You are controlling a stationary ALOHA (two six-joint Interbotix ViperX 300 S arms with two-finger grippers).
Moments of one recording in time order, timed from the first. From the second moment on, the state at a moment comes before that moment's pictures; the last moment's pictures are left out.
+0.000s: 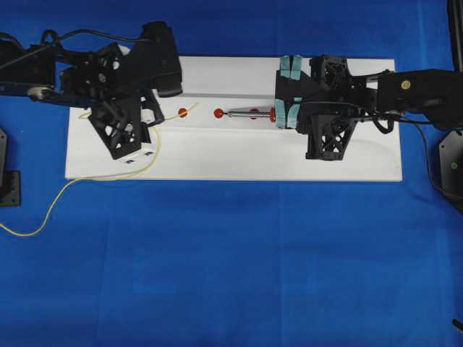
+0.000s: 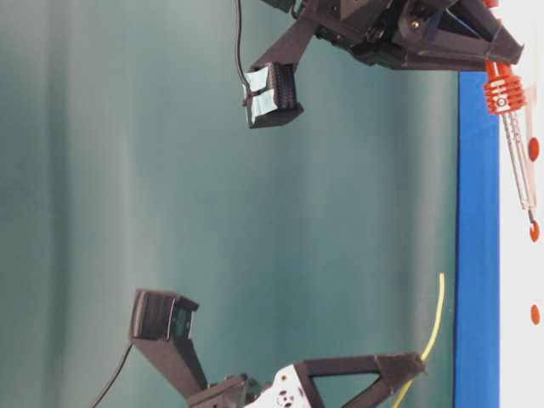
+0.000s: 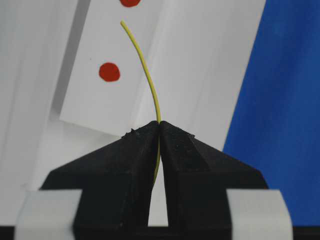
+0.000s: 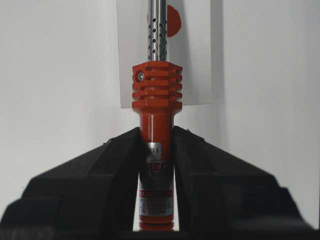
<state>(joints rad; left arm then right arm) 0.13 -0.21 0.61 0.02 0.56 -0.17 -0.17 -0.09 0.74 -0.17 0.37 0.16</state>
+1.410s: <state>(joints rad) 0.11 -0.03 0.48 0.02 0.51 -0.16 -0.20 -0.46 0.93 -0.18 0.39 0.17</state>
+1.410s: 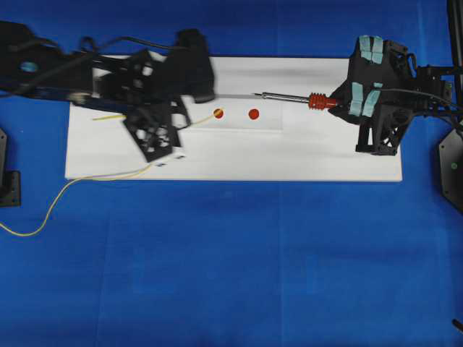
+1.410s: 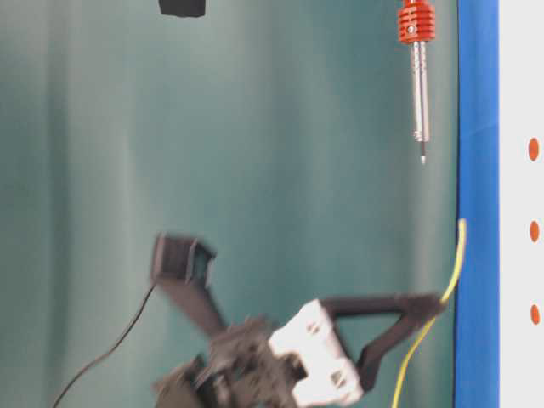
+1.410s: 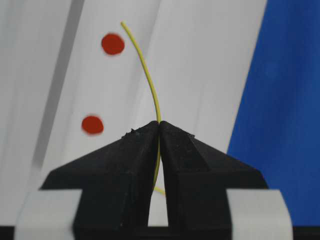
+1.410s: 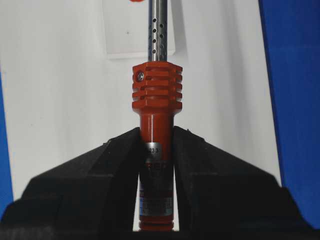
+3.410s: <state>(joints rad) 0.12 0.21 0.32 0.01 0.51 -0.15 -0.20 -0.32 0.95 -0.17 0.39 0.18</state>
